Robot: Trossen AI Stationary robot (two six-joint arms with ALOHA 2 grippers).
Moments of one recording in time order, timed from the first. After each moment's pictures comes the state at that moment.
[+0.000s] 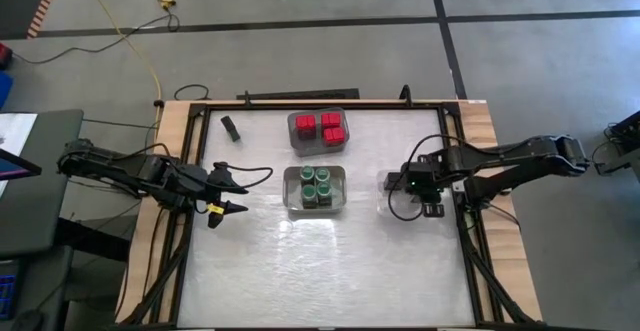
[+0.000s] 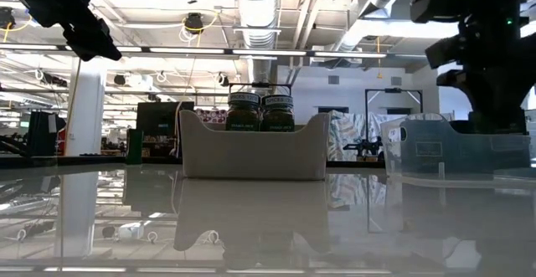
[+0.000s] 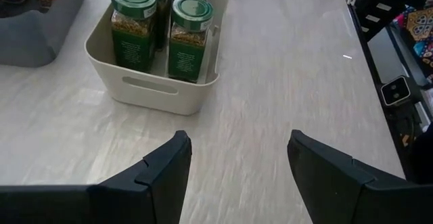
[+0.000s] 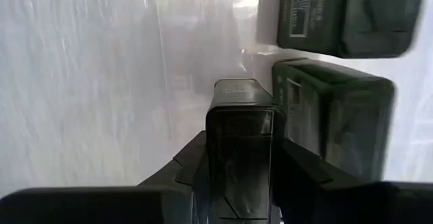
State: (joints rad) left arm -0.24 0.58 0.59 -0.57 -0.16 -0.41; right arm 0.01 1.12 0.76 -1.14 0.03 0.02
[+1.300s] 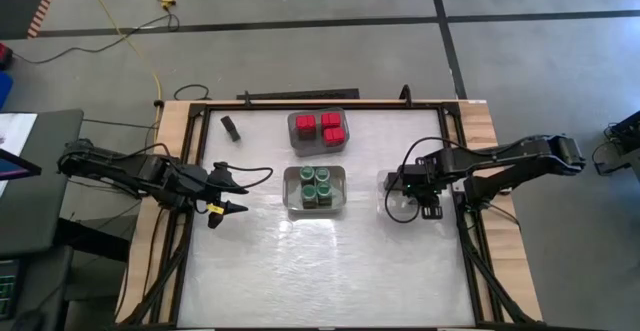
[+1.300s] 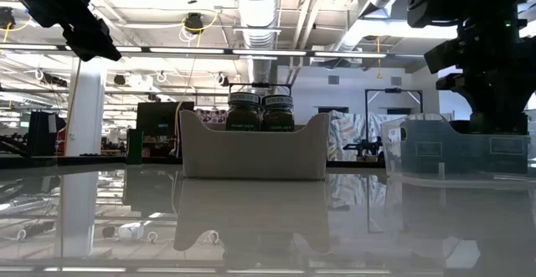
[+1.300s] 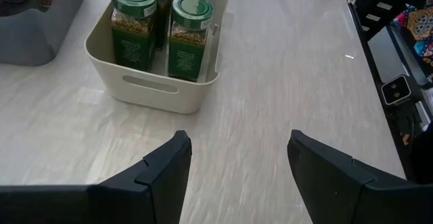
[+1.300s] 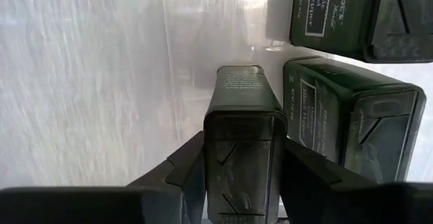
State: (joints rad) left arm -0.24 0.58 0.59 -0.57 -0.16 -0.41; right arm 0.01 1.16 0.76 -1.14 0.01 0.02
